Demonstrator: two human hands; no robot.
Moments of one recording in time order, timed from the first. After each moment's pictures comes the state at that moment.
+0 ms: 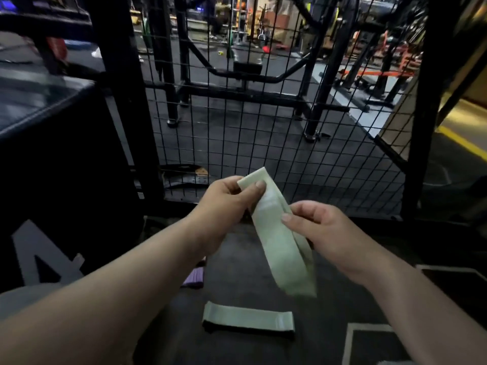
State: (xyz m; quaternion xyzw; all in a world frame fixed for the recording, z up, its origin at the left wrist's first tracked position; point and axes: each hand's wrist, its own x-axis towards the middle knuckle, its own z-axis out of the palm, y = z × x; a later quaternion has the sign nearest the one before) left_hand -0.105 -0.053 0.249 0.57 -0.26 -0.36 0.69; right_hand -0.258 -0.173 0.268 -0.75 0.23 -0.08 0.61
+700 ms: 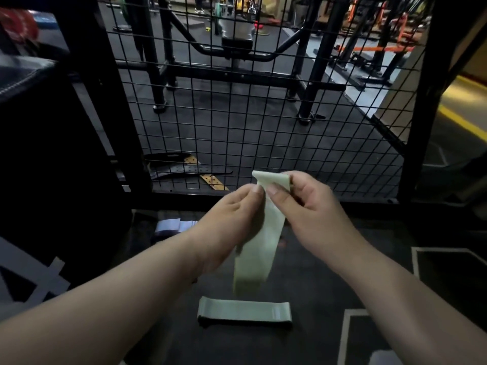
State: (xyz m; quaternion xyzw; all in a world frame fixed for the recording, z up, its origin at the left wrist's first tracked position) left_hand -0.120 -0.068 0.231 0.53 -0.25 -0.47 0.66; right_hand -0.228 -0.170 0.261 -0.76 0.22 -0.21 0.57
